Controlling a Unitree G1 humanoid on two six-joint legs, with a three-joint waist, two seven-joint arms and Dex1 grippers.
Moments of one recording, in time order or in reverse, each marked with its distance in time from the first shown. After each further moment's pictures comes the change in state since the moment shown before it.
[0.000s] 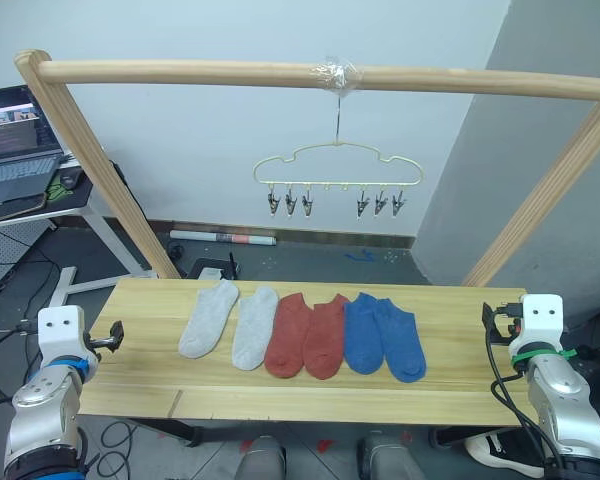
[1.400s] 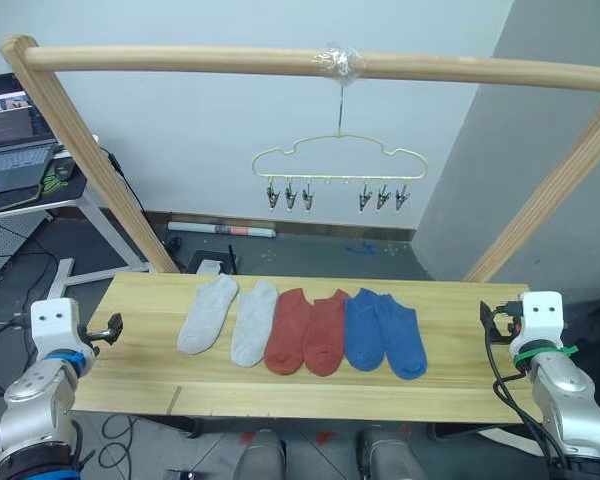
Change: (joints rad) left arm -0.001 0.015 0.017 -0.200 -0.089 0.111 -0.057; right arm -0.009 -0.063 0.043 -0.067 0.027 0.037 0.147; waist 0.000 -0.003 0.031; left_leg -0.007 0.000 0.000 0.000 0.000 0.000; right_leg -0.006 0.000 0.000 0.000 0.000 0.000
